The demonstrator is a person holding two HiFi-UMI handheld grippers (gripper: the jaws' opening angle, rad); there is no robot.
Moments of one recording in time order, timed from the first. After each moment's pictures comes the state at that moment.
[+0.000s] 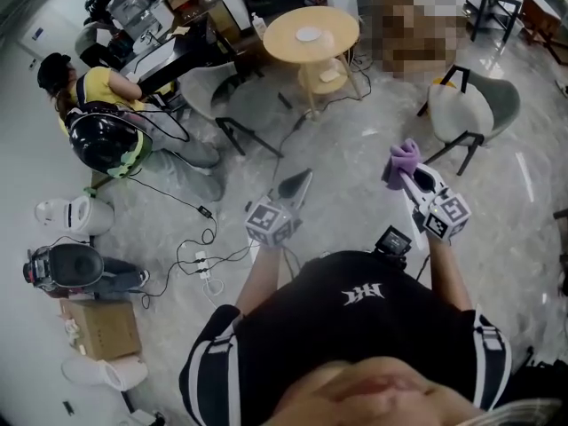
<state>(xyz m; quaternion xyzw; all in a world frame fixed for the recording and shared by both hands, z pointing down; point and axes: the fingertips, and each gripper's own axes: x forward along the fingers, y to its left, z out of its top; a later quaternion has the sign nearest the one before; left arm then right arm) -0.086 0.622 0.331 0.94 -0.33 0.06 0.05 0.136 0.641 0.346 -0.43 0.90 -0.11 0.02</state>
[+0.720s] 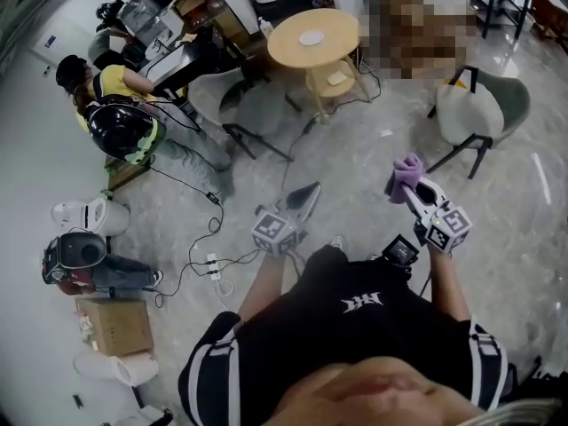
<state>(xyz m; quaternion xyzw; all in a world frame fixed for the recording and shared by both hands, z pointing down) -0.043 0.631 0.358 0.94 -0.33 0.11 0.08 0.171 0.646 0.389 -0.42 0.89 -0.16 0.05</state>
